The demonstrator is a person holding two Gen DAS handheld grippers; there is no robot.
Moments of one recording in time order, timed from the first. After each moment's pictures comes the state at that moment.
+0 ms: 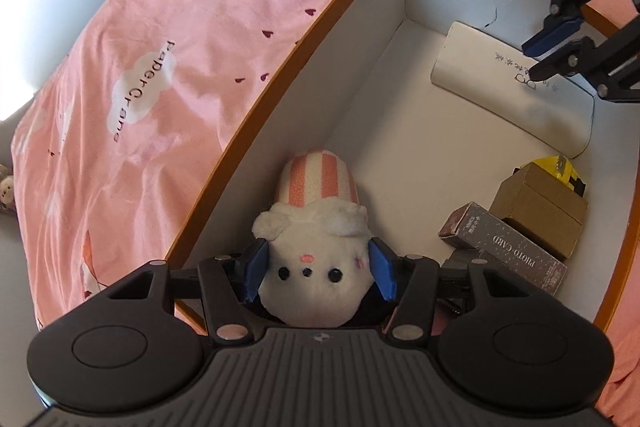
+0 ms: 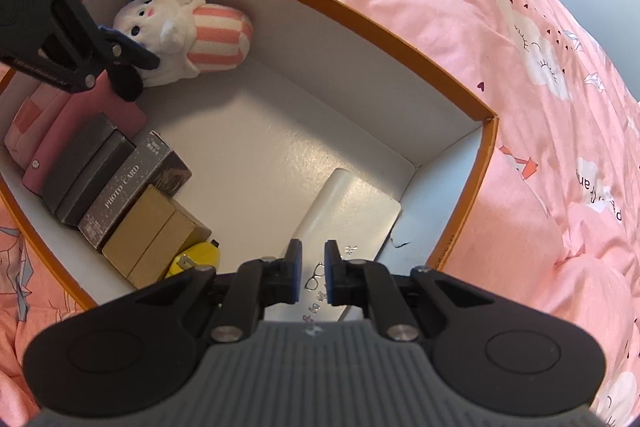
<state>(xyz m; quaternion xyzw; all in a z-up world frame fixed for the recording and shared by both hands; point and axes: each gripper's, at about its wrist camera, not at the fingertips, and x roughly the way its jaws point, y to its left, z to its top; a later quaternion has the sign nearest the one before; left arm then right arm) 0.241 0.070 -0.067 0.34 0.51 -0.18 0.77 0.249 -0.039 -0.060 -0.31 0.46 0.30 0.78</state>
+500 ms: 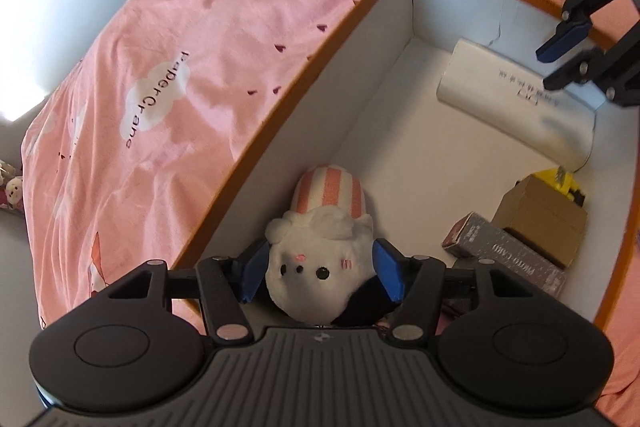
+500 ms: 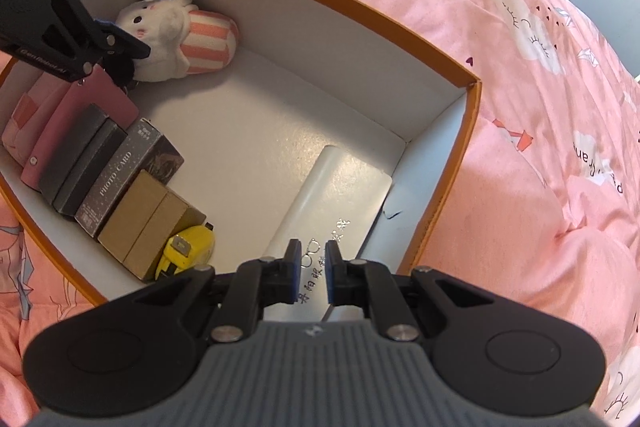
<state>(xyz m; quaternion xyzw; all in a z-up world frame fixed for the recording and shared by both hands) 0.229 0.072 -0.052 0.33 0.48 -0.17 0.80 0.248 -0.055 -0.058 -0.28 0.47 0.28 0.79</state>
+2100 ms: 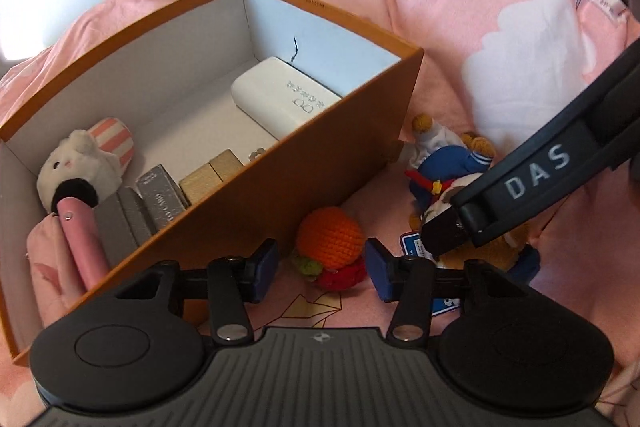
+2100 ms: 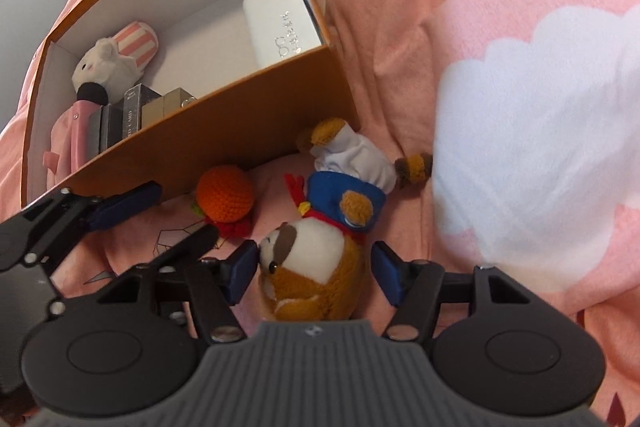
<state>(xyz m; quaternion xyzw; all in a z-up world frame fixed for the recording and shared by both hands) 0.079 -0.034 -0.114 0.17 0.43 -0.18 0.87 0.131 -0.153 -0.107 0.11 0.59 0.12 0.79</state>
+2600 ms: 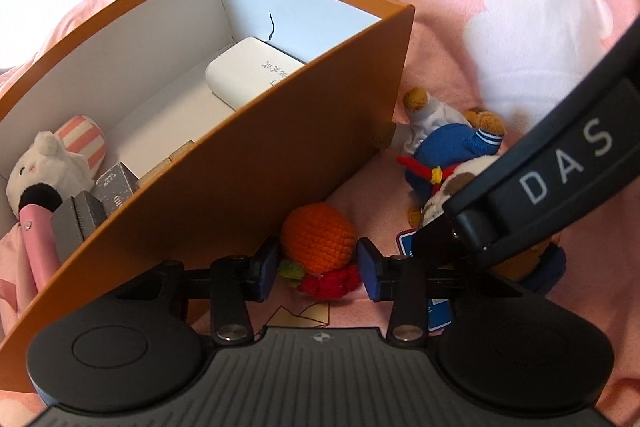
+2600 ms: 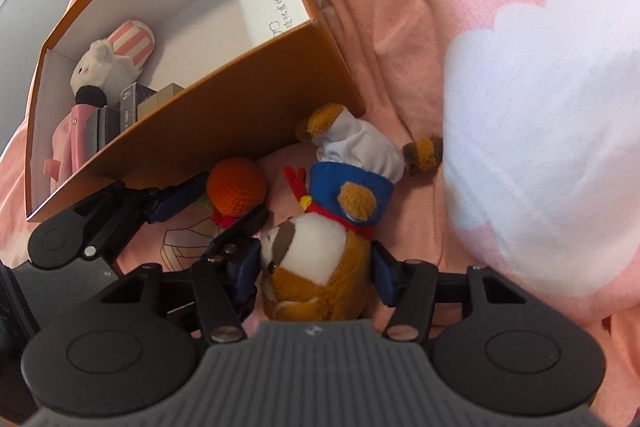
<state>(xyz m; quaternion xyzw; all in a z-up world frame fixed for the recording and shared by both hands) 0.087 -0.053 -0.140 0.19 0.44 -0.18 0.86 0.140 -0.151 -0.120 0.13 0.60 0.13 0.77</state>
